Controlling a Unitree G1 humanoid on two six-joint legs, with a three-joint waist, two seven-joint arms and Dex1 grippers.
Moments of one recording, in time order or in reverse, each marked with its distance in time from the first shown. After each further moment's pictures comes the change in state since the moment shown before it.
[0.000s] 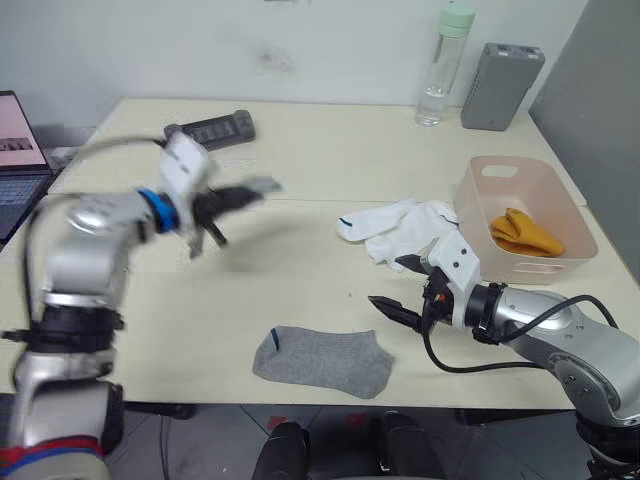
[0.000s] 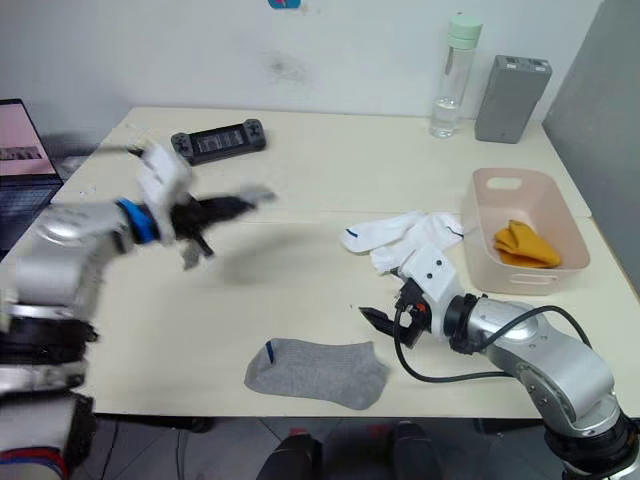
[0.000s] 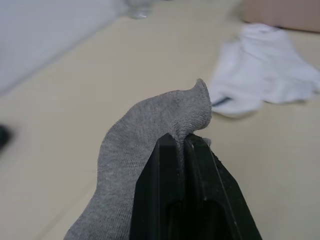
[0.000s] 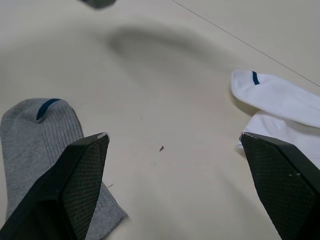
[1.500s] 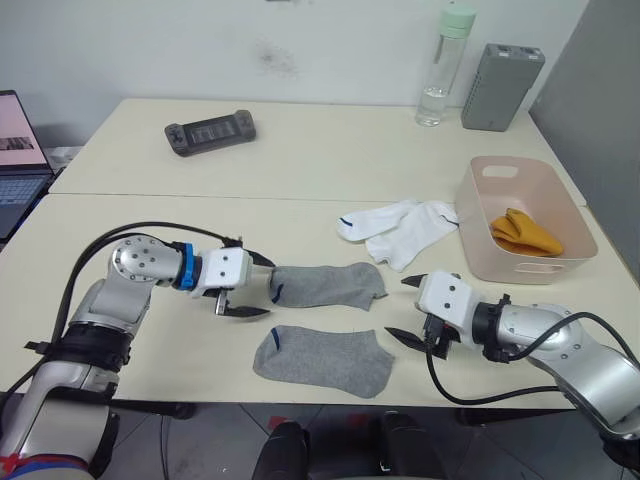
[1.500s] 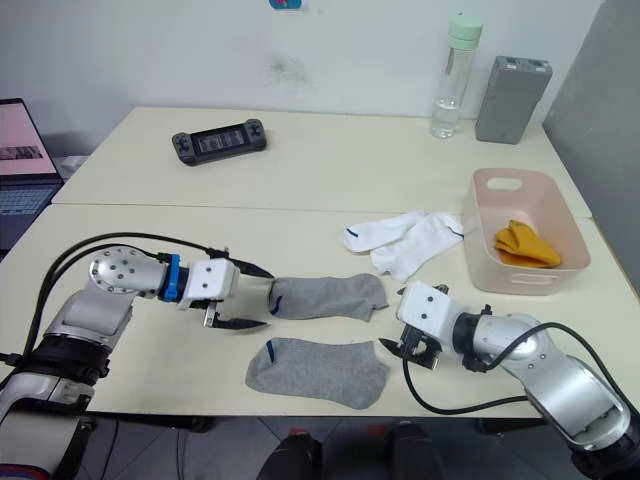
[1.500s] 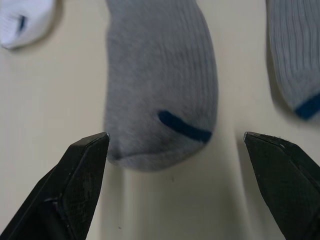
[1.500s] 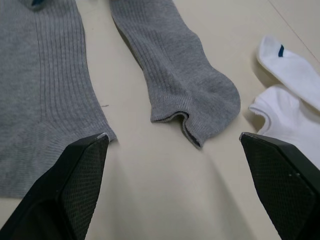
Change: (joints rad) left arm -0.047 0.109 -0.195 0.417 0.254 -0.818 -0.386; right arm 0.041 -0.232 0.265 0.103 -0.411 -0.361 0.185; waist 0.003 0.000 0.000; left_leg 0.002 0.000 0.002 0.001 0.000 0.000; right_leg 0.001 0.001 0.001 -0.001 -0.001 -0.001
